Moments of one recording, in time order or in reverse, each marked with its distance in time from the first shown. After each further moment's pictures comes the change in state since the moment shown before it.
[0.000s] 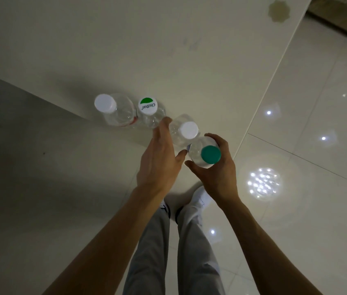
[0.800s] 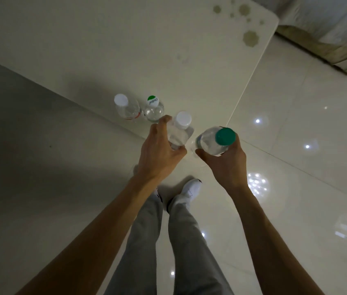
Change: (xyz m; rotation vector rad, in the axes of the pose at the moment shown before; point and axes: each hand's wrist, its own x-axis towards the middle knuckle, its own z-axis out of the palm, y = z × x) left_hand -0.056 0.058 -0.068 -0.105 -0.019 0.020; right_hand -0.051 -0.071 -0.102 -0.020 0.055 0.097
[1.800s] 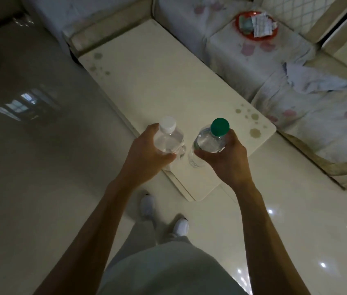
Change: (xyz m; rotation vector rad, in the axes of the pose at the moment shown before) left_hand -0.169 0.164 -0.194 -0.191 0.394 -0.104; right_hand -0.112 -0.206 -0.169 -0.061 -0.286 -0.500
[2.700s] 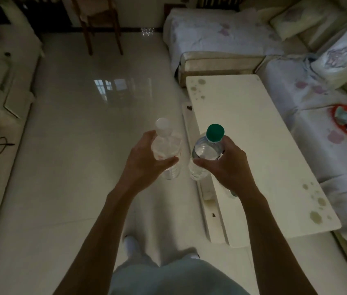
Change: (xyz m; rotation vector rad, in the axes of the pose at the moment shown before) left_hand -0.157 -0.119 -0.181 -0.154 0.542 -0.250; right_hand -0.086 -0.170 0.168 -0.237 -0.428 -0.573
